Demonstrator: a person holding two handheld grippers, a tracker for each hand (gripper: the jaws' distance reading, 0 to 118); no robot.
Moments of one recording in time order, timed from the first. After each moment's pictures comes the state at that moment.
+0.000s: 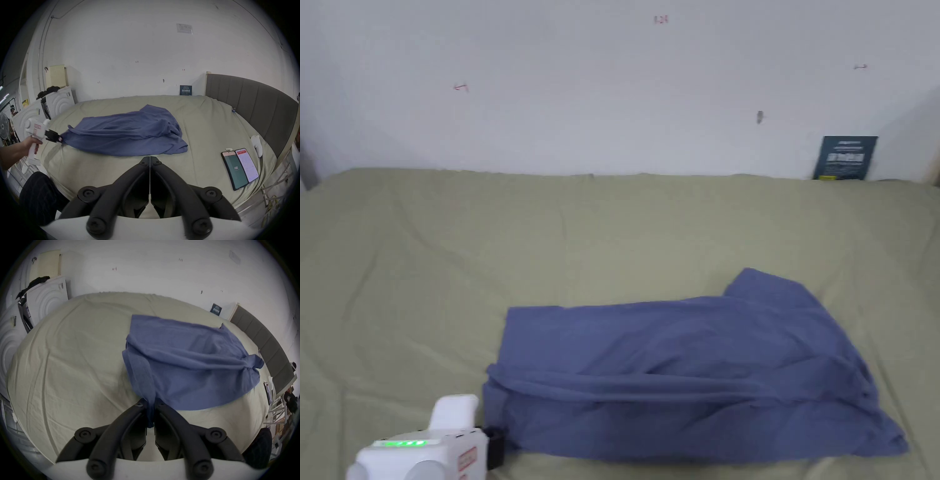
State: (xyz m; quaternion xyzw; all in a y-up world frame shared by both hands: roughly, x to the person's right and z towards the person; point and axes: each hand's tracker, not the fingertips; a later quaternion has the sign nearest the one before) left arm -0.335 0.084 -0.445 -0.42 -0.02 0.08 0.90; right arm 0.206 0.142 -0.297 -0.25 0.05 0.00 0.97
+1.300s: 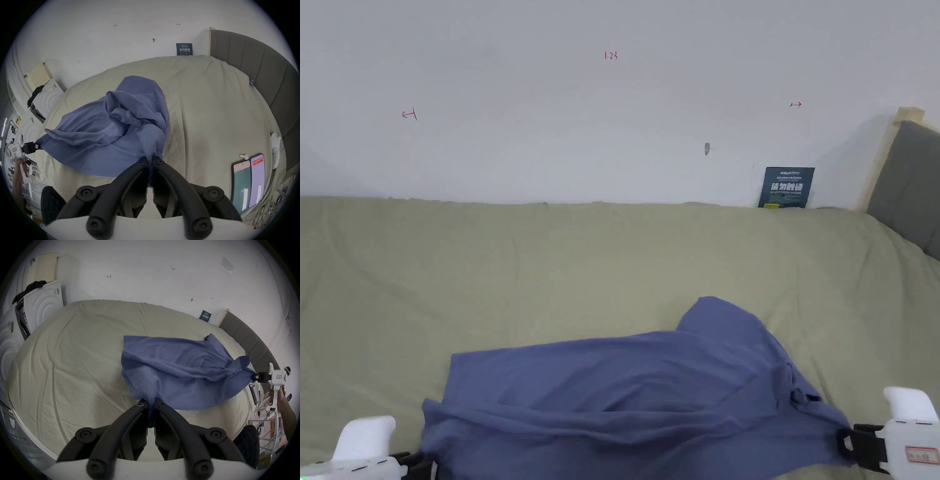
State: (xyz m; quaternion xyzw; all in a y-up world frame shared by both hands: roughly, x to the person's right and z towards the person) left arm -0.354 0.150 -0.430 -0.41 -0.06 0.09 0.90; right arm 0.281 0.153 -0.474 -0.44 0.07 -0.06 0.90
